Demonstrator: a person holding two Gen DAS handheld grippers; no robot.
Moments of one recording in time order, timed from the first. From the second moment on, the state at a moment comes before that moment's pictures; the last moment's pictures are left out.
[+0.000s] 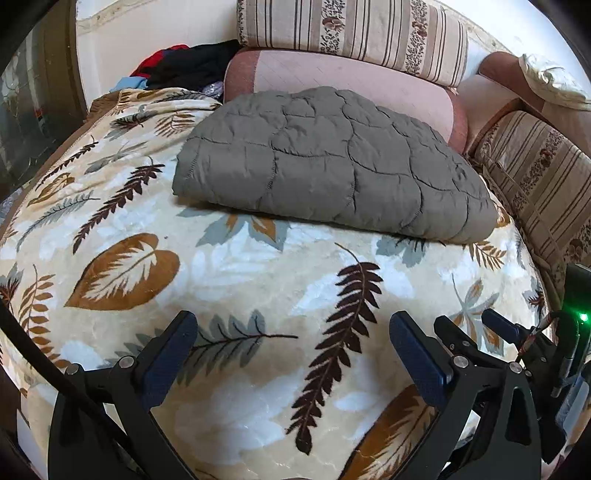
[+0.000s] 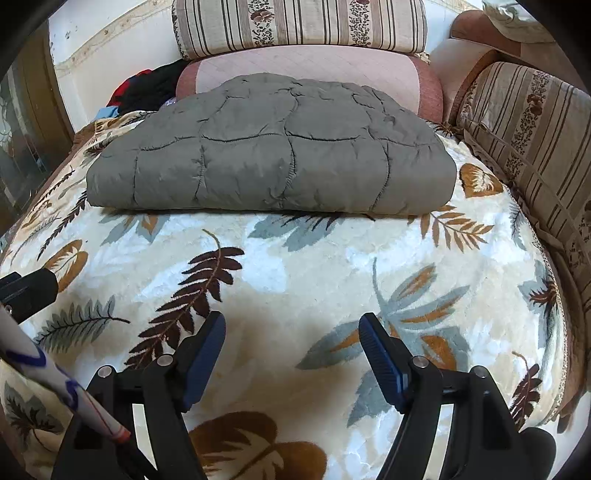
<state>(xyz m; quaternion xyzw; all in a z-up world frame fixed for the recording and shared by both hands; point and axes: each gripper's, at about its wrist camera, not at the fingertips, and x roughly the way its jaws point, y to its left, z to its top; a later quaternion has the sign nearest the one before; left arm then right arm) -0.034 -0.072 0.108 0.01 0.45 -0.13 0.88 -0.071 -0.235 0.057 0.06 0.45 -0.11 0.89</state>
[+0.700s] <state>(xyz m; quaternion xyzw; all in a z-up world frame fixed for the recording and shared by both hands) -0.037 -0.083 0.088 0.03 0.47 -0.13 0.87 -0.077 -0.237 0.050 0.03 0.45 -0.13 0.88</state>
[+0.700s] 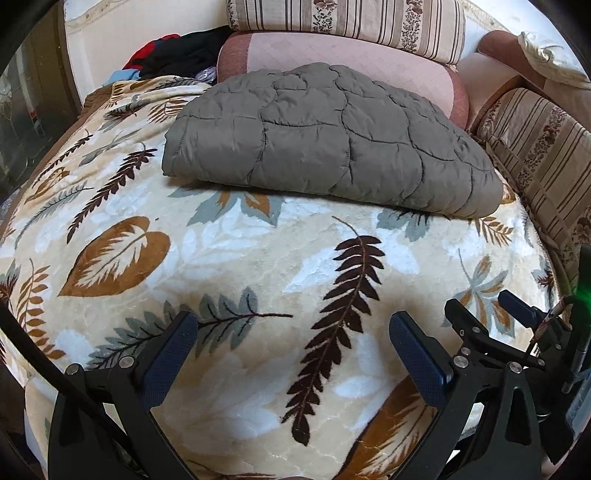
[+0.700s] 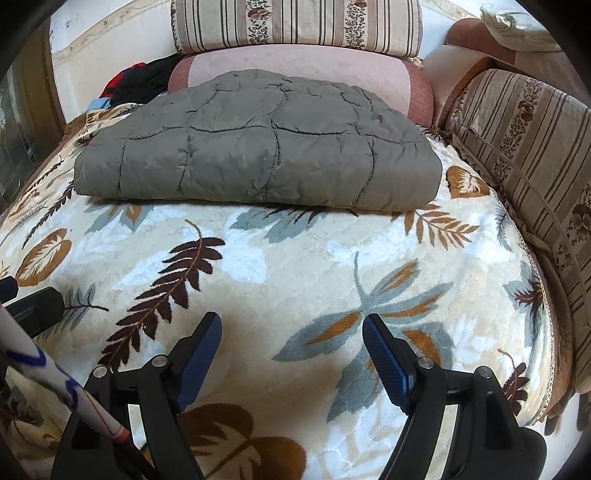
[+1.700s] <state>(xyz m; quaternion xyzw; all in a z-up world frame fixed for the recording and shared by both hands) -0.033 -0.083 0.073 0.06 0.47 -0.11 0.87 -0.069 -0.232 0.033 0.02 0.47 -0.13 0.87</state>
